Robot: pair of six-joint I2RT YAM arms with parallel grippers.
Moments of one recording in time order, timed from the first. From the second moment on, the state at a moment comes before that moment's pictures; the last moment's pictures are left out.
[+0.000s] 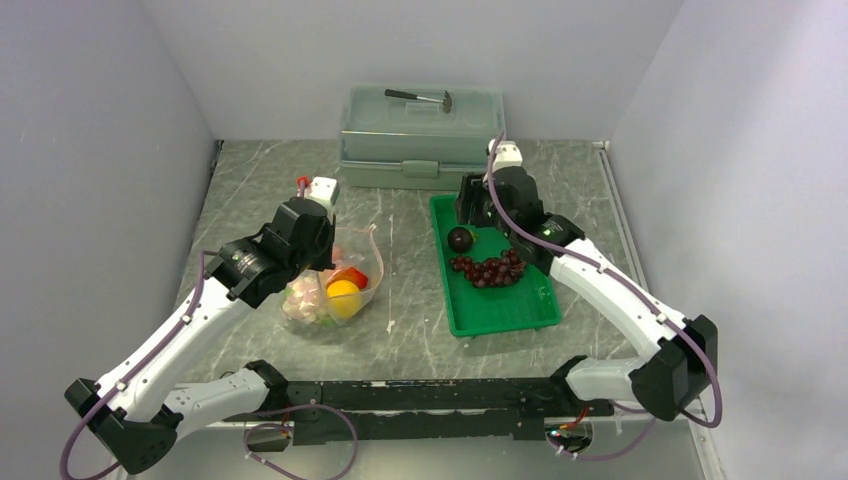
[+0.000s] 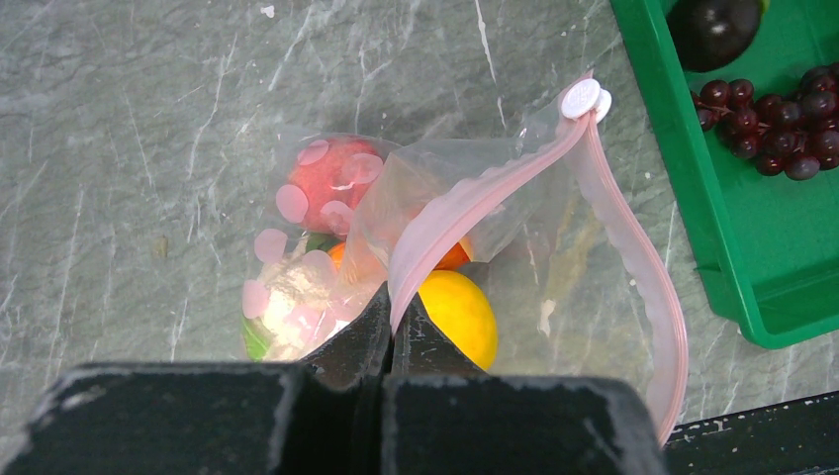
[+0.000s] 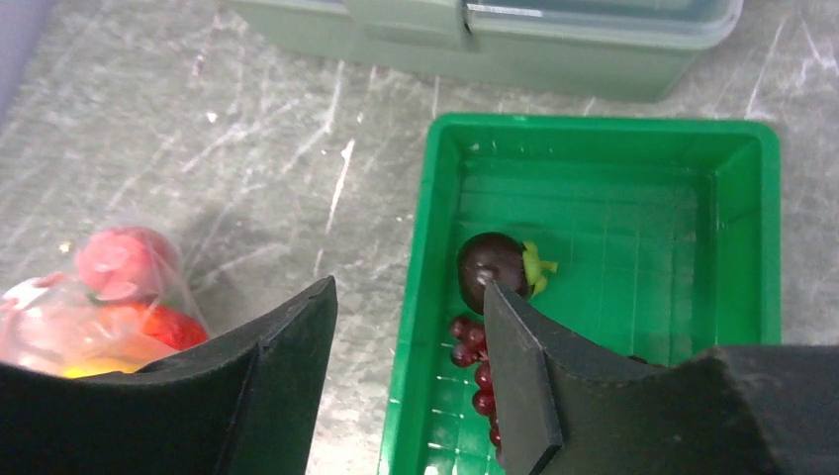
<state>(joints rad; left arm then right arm) -0.65 1.01 1.15 -0.86 -0.33 -0.33 0.60 1.25 1.13 -0.31 0.19 0.37</state>
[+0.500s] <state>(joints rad) -0.65 1.01 1.15 -0.86 -0.33 -0.33 0.60 1.40 1.11 -0.32 0.28 0.37</state>
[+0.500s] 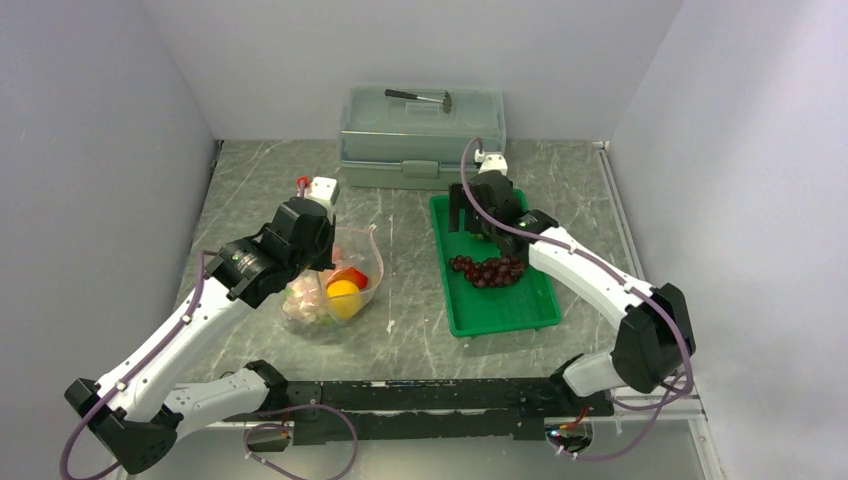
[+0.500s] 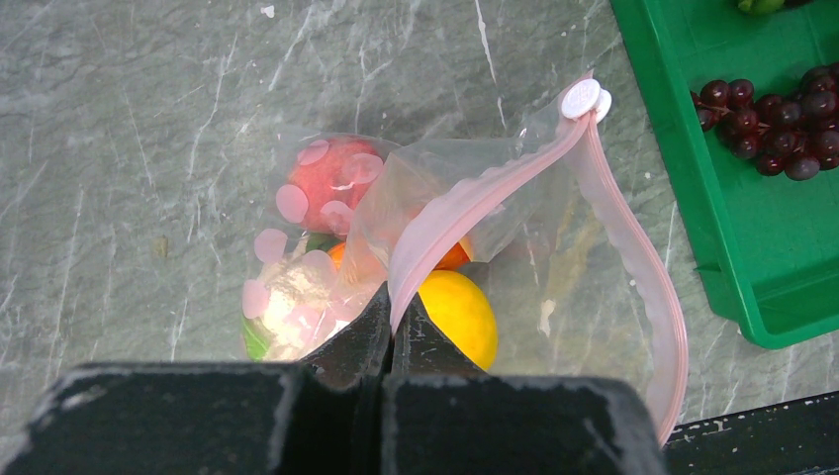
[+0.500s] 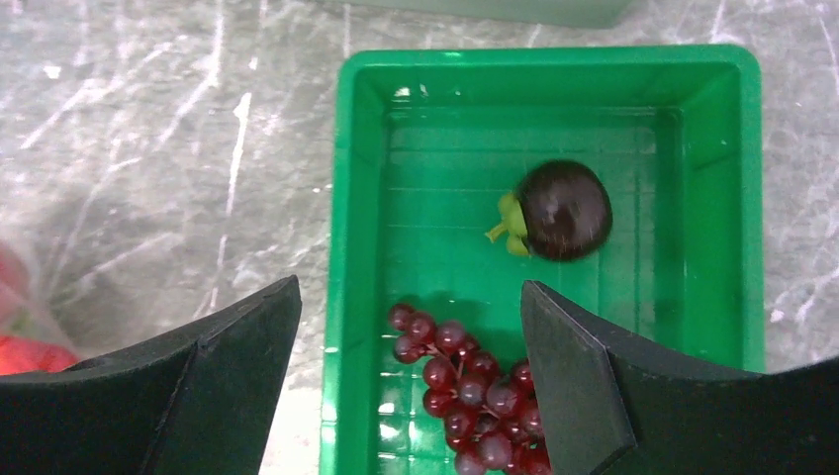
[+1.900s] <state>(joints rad) -0.65 1.01 1.15 -0.86 -0.33 -0.33 0.50 1.81 1.23 -0.32 0.25 0.37</state>
